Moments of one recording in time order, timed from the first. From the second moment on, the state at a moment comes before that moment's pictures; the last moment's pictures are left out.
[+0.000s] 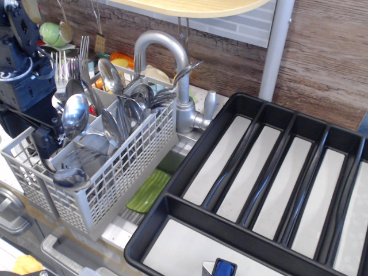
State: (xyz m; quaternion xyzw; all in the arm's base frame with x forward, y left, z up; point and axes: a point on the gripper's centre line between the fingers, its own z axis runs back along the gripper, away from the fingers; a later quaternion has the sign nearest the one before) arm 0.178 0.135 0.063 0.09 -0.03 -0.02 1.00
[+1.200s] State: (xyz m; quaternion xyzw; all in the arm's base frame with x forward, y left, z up) arm 0.181 0.156 0.058 0.02 -0.06 0.36 0.93
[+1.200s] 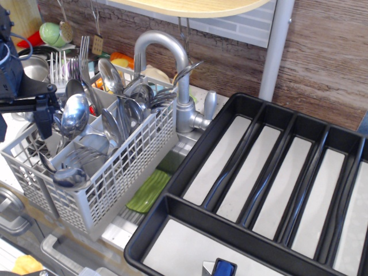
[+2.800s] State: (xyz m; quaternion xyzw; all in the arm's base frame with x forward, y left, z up) arm 0.177 0.128 0.099 0.08 0.09 0.30 0.95
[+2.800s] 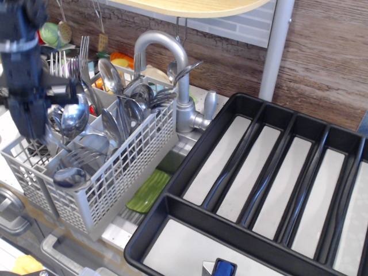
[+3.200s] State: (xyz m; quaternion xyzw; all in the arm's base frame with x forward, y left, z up) arm 0.190 0.097 0.194 0.18 0.17 0.08 0.97
